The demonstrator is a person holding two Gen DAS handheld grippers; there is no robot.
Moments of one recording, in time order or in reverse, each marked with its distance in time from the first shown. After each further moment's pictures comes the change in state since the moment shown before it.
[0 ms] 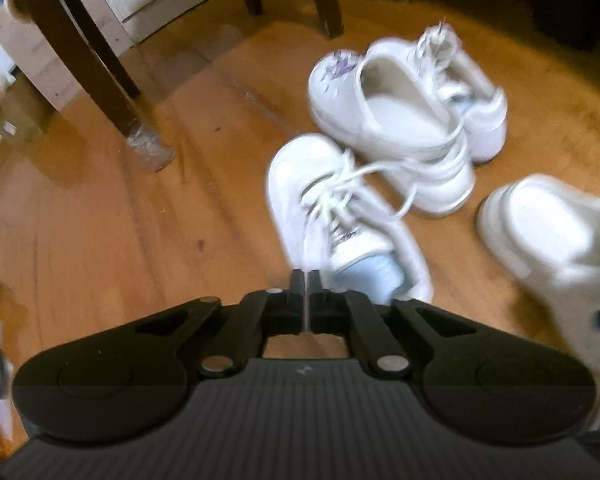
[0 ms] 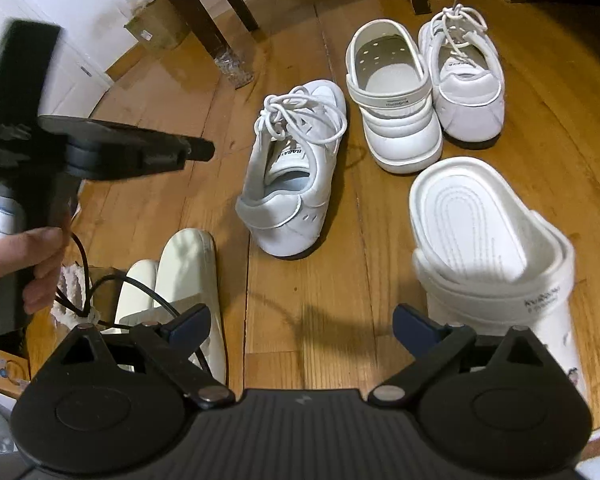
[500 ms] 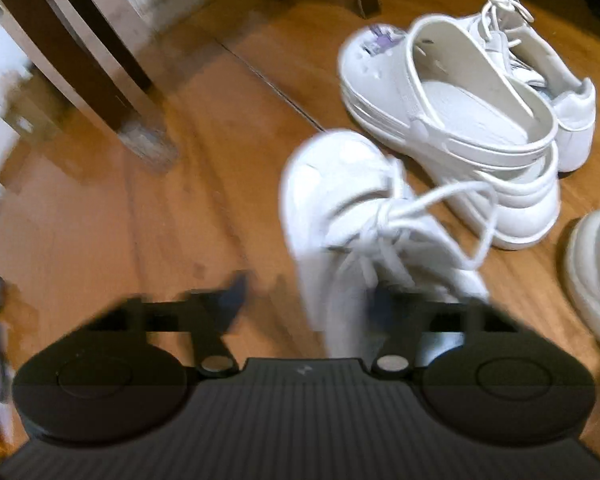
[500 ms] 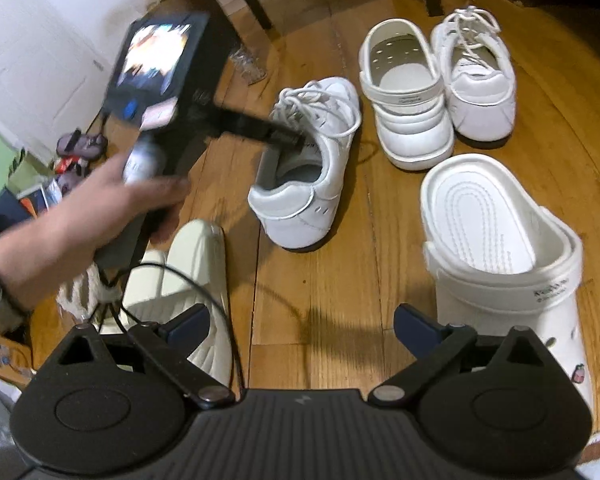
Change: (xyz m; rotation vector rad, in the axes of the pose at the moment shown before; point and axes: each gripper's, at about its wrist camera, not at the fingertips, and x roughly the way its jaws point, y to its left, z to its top) left arm 0.078 -0.003 0.028 -0.066 0.043 0.045; right arm 0.010 0.006 -0.007 -0.064 0.017 -0.001
